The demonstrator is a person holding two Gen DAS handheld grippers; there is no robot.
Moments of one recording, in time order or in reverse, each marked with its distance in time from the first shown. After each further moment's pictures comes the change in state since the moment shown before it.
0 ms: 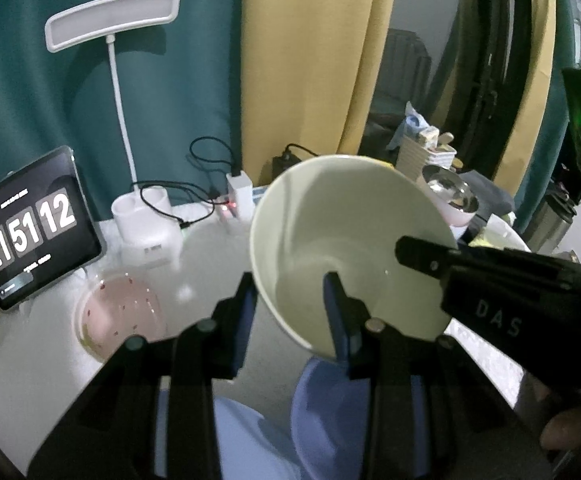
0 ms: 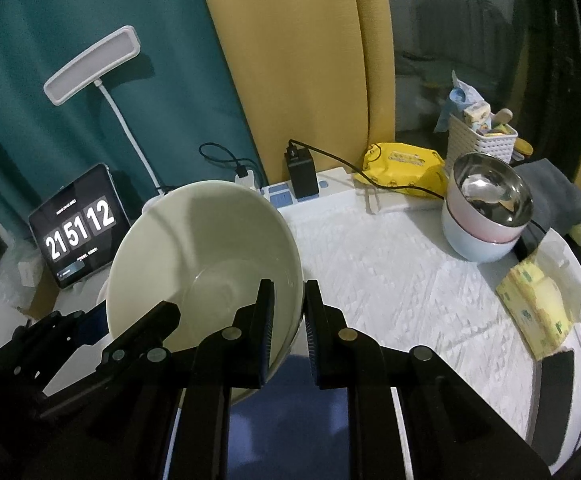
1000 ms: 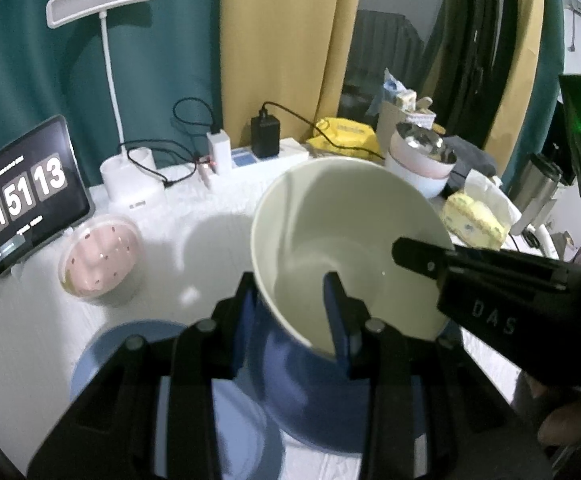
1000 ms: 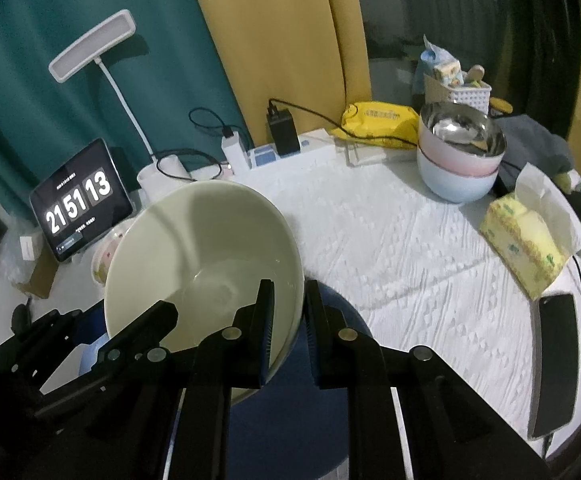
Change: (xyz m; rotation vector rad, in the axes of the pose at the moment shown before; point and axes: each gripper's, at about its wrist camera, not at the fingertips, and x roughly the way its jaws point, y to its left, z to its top) left arm -0.010 -0.026 -0.051 0.023 0.064 -0.019; right arm -0.014 -0.019 -0.061 0.043 0.046 -0.008
